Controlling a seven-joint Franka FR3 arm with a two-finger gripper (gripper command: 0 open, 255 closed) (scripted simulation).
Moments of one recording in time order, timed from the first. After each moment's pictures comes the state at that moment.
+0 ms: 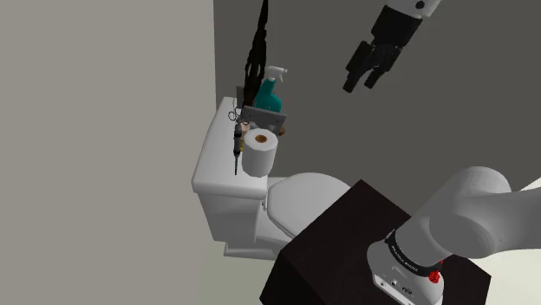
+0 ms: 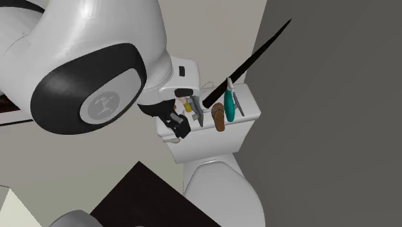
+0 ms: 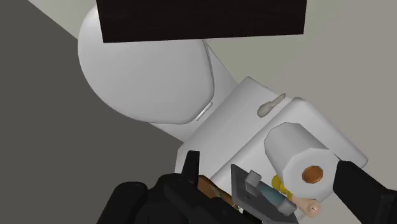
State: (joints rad) arm 0.00 -0.78 0.03 -2.31 0.09 1.62 0.09
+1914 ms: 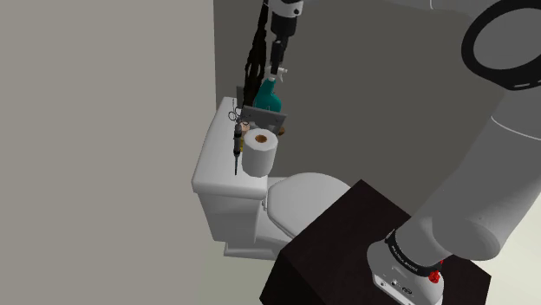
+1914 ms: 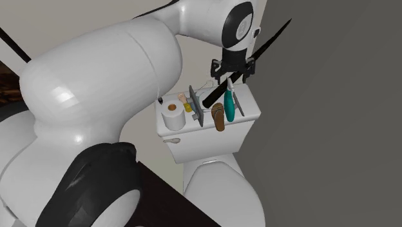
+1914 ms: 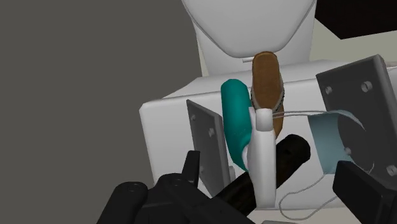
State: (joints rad) arm 0.08 0.20 -0.07 -1.55 -0.05 1.79 -0.61
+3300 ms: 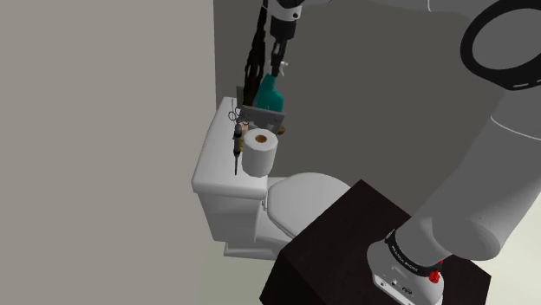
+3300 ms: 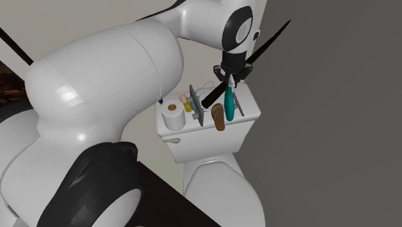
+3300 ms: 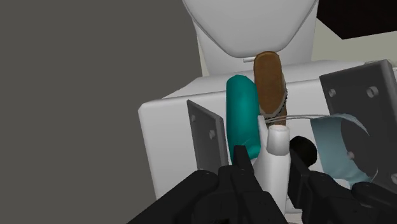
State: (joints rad) arm 0.07 0.20 -0.07 -1.57 -0.05 1.82 -0.61
